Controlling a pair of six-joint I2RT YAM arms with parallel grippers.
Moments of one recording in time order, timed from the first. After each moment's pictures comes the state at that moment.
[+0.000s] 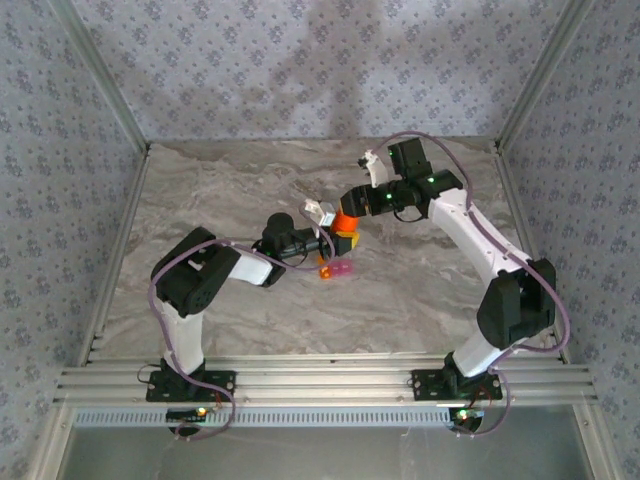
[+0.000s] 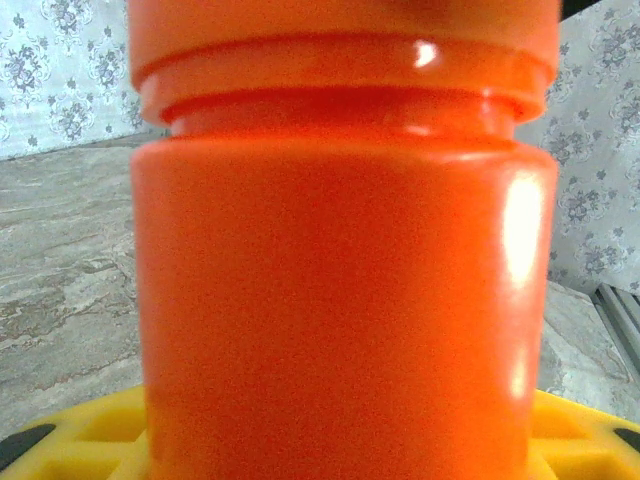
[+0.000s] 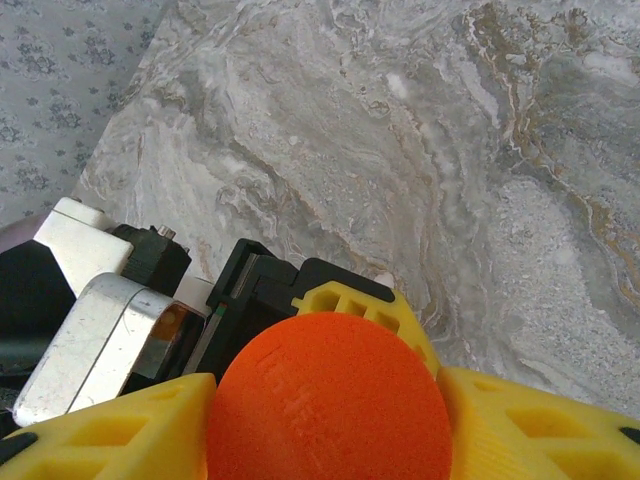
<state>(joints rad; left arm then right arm) -0.68 1.95 0.84 1.12 0.59 -0.26 0.38 1.60 1.44 -0.70 -0.56 0.11</state>
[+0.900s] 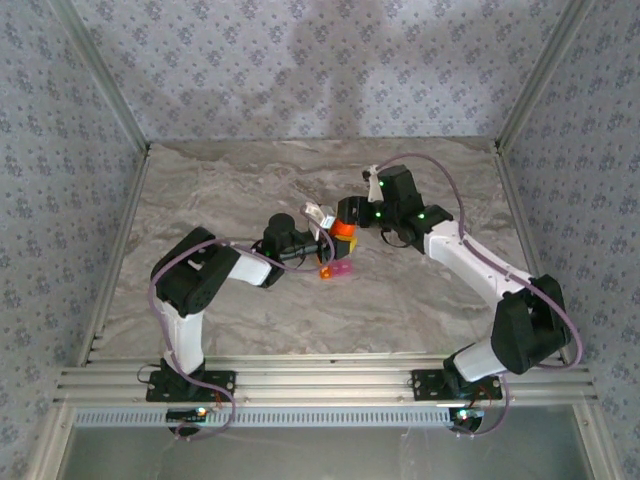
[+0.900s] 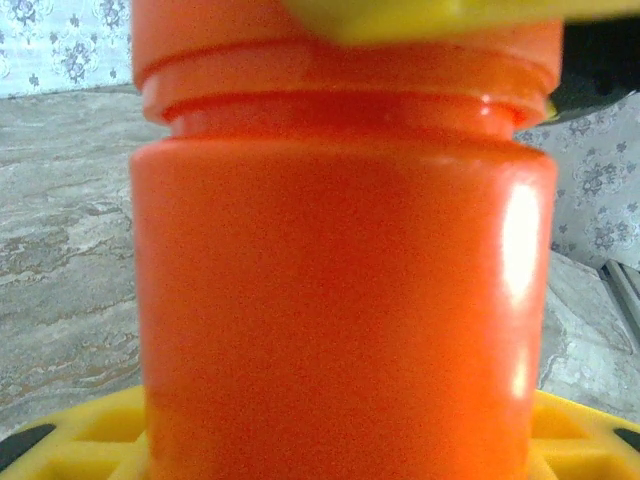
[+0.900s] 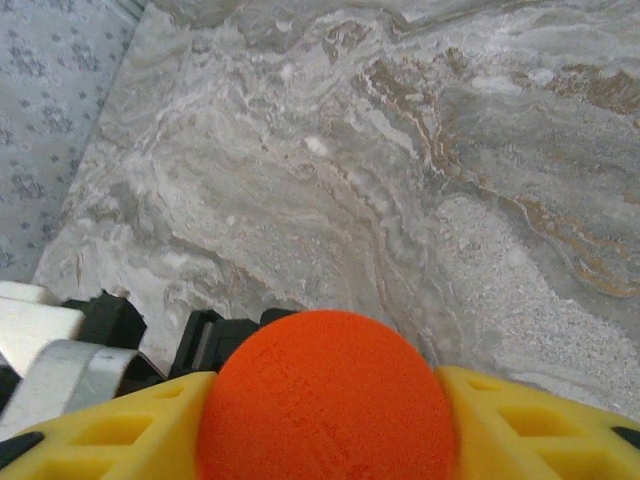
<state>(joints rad) -0.68 1.95 0.83 1.05 0.59 -0.26 0.50 1.46 1.13 -0.33 -0.25 0.46</state>
